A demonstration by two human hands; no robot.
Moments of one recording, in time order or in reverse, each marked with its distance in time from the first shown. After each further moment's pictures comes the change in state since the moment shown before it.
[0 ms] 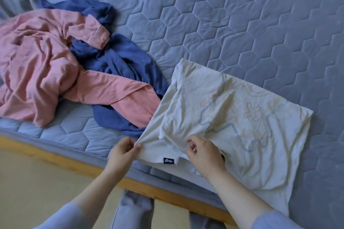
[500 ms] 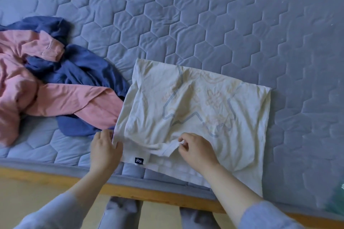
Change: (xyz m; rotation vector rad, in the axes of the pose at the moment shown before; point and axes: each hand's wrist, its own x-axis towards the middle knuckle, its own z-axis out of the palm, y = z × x) left_hand -0.001 0.034 0.059 0.617 0.257 0.224; right_hand -0.035 0.073 -0.039 0.071 0.058 -0.008
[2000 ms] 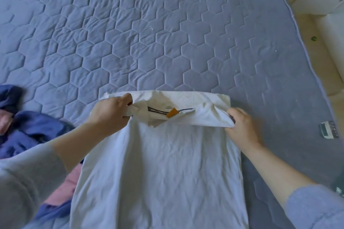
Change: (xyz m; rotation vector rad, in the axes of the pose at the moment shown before) left_hand 0.158 0.252 -0.036 0.445 0.034 0.821; right_hand 0.067 0.134 -0.206 -0.071 0.630 0.133
